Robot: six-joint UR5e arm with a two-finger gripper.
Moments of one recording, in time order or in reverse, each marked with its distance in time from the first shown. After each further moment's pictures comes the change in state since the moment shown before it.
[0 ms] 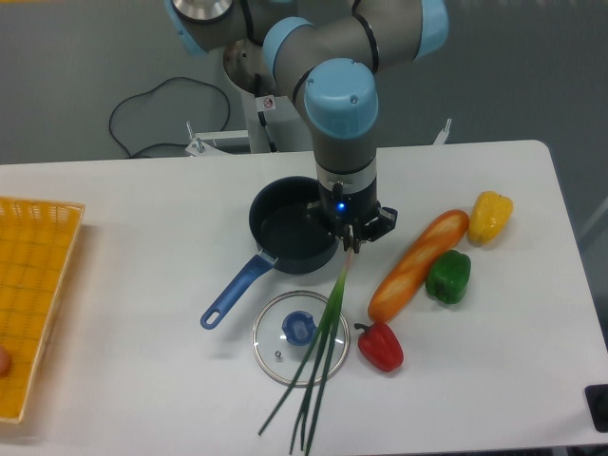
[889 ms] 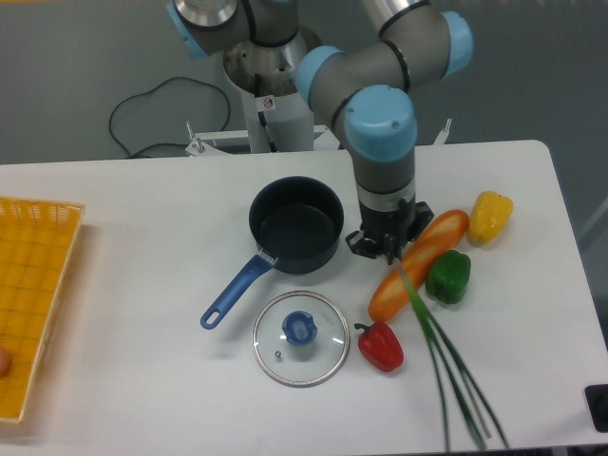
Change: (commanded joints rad) arm 0.005 -0.054 0.000 0.107 0.063 -0.603
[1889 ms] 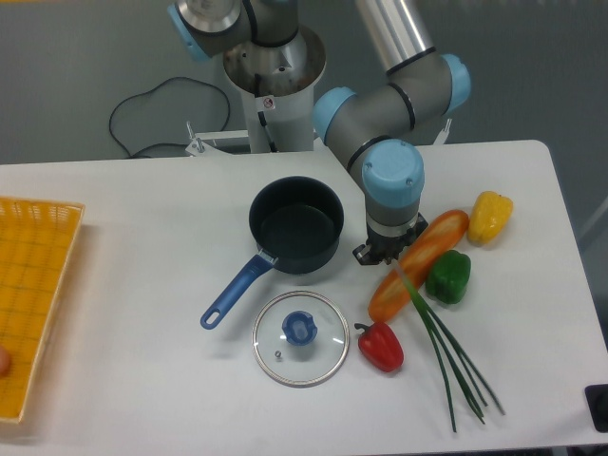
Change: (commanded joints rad) arm 0.112 -0.087 -0.075 0.040 0.025 -0.236
